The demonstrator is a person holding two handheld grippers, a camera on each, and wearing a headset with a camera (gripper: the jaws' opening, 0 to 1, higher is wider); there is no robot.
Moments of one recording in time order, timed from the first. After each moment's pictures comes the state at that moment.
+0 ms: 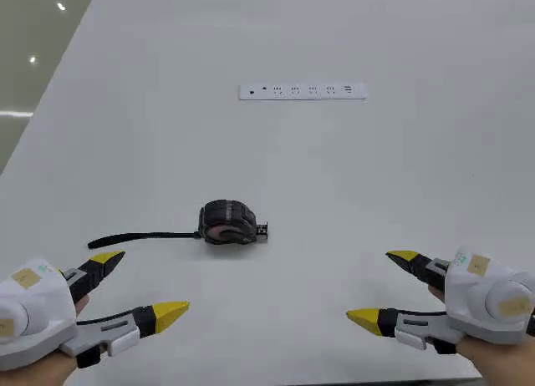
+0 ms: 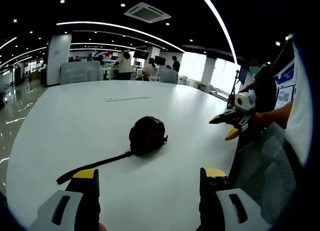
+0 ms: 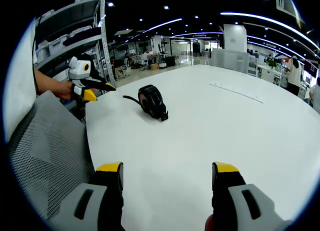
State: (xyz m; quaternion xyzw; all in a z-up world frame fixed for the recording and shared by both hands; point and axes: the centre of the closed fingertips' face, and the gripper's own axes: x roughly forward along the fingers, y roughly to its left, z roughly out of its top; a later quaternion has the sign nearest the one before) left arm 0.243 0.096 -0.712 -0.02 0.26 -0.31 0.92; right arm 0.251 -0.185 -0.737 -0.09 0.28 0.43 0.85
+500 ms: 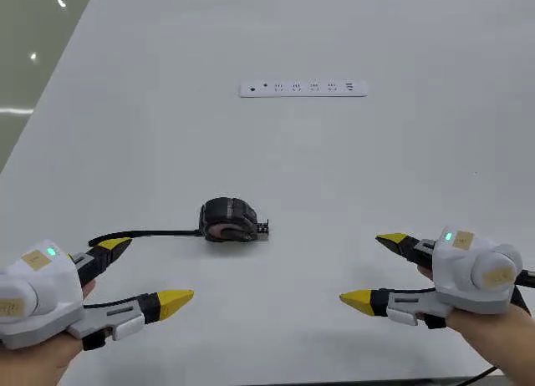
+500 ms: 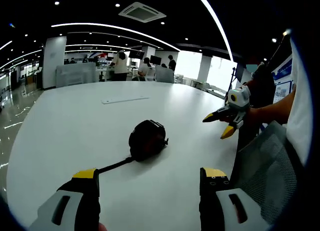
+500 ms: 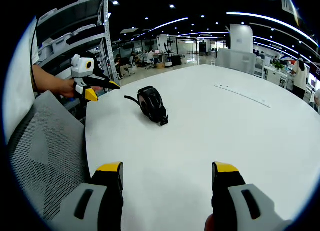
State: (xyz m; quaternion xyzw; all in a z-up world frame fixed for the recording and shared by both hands) left arm 0.259 0.091 -0.710 0.00 0.25 -0.32 0.91; right arm 0.272 -0.170 -0.739 -0.10 0.28 0.46 0.84
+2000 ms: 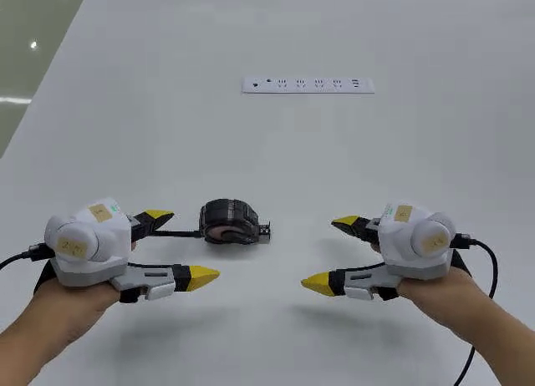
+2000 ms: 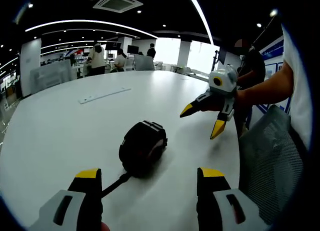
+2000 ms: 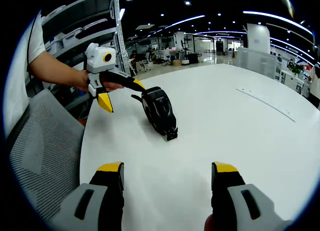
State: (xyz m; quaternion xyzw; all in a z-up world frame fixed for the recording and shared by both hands) left arm 0.309 0.051 -0.736 0.06 0.28 -0.41 0.87; right arm 0.307 -0.109 -0.758 -0.12 0.29 0.52 0.80
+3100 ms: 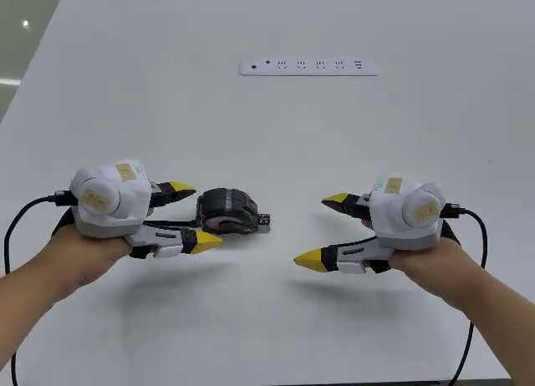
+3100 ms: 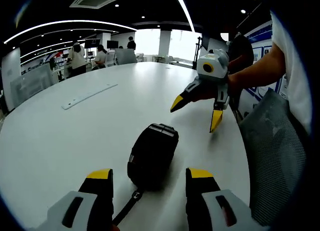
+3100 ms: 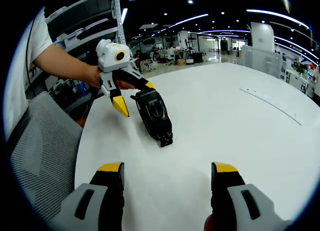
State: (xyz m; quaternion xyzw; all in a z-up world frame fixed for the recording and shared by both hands) left arm 0.343 0.036 -0.752 0.12 0.29 -0.47 0.83; right arm 0.326 -0.098 -0.765 -0.11 0.29 0.54 0.78
